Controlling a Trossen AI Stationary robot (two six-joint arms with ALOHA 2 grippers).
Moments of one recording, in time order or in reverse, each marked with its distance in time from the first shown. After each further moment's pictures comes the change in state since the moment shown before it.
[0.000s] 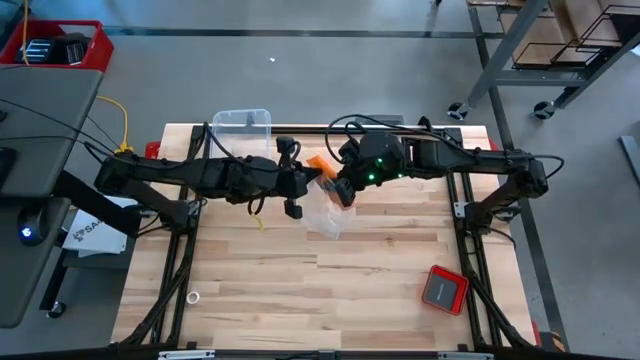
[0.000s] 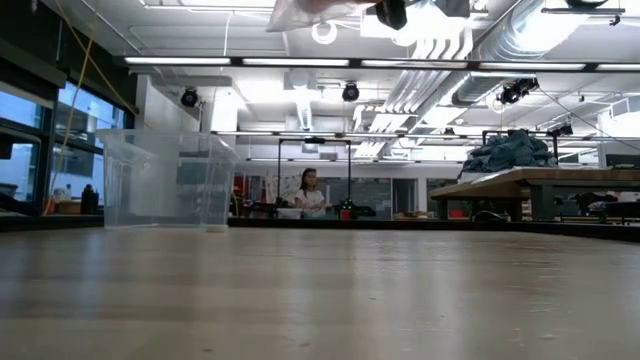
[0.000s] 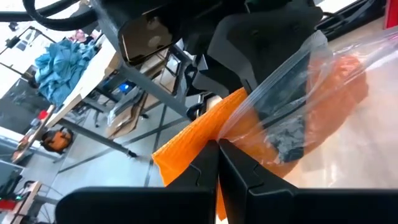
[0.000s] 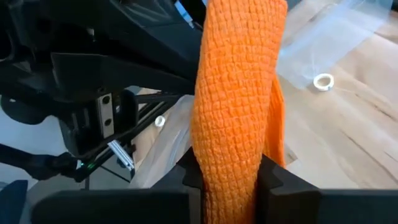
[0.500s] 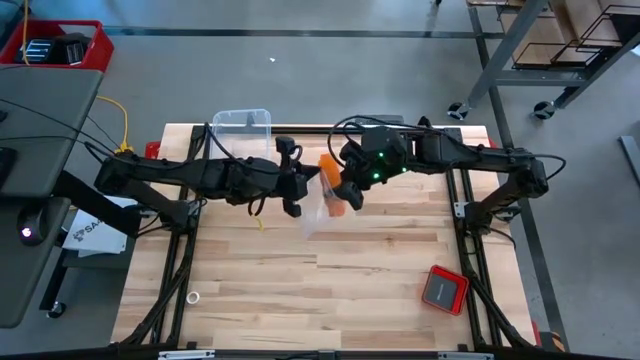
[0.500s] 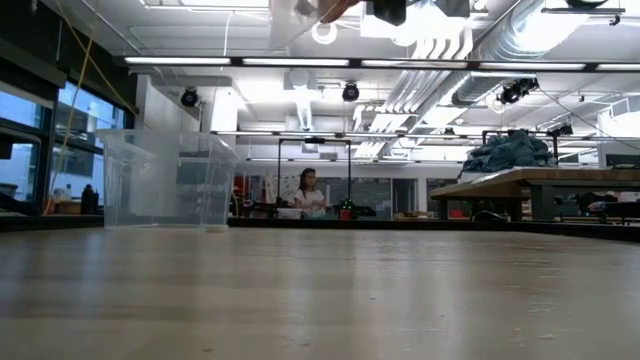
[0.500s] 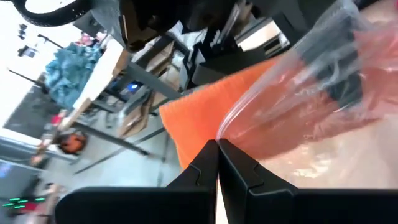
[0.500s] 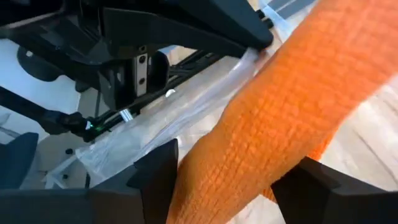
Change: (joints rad) left arm -0.007 0.001 0.000 -0.012 -0.032 0.062; right arm -0.021 -0.004 0.032 -0.074 -0.138 -0.137
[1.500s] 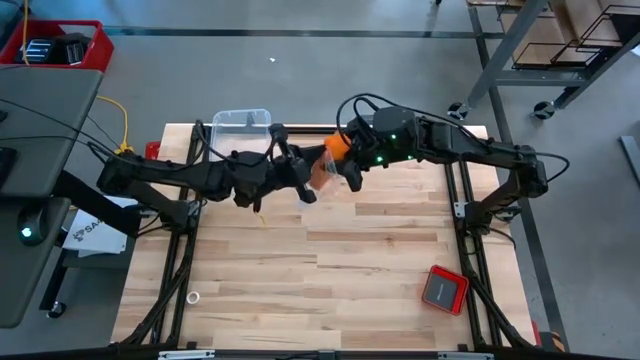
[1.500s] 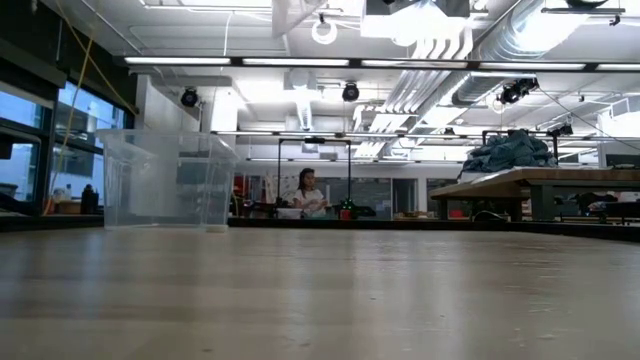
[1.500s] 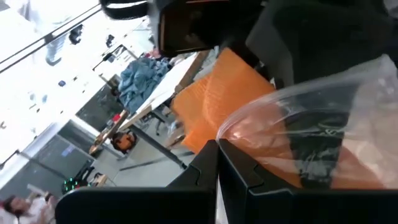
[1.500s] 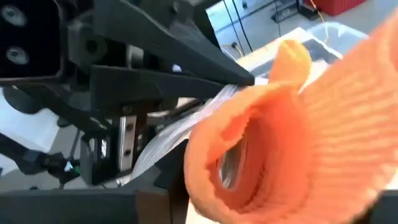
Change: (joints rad) left arm -0.018 0.025 -0.001 0.343 -0.167 0.091; right arm -0.051 -0.001 0.124 0.028 0.108 -0.102
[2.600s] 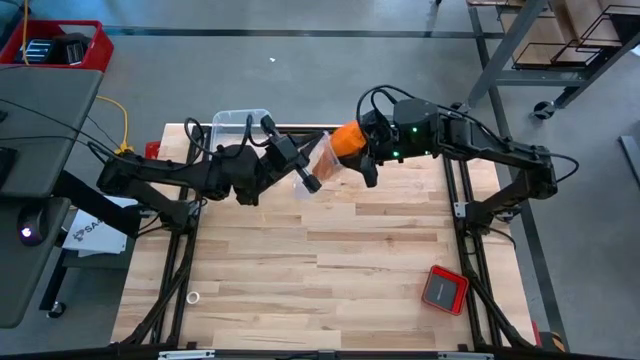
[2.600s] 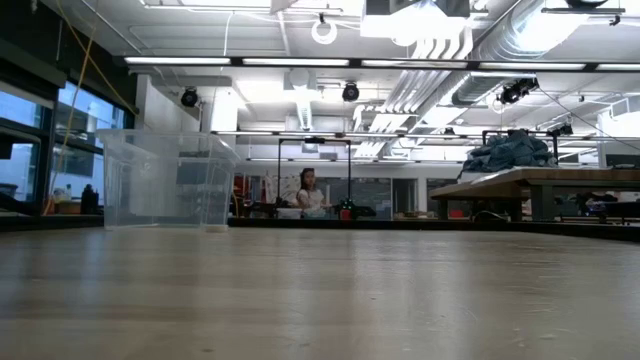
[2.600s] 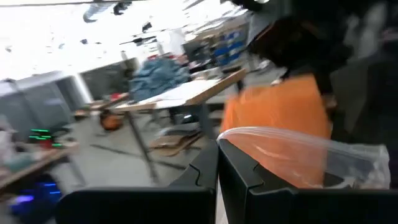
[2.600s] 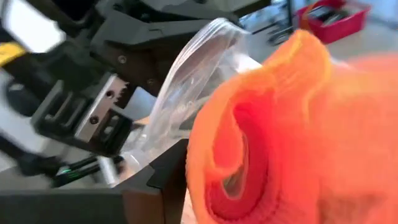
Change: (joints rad) left arm 0.007 -0.001 -0.001 0.222 -0.079 -0.306; right arm -0.006 -0.079 0.001 -0.016 0.032 -0.071
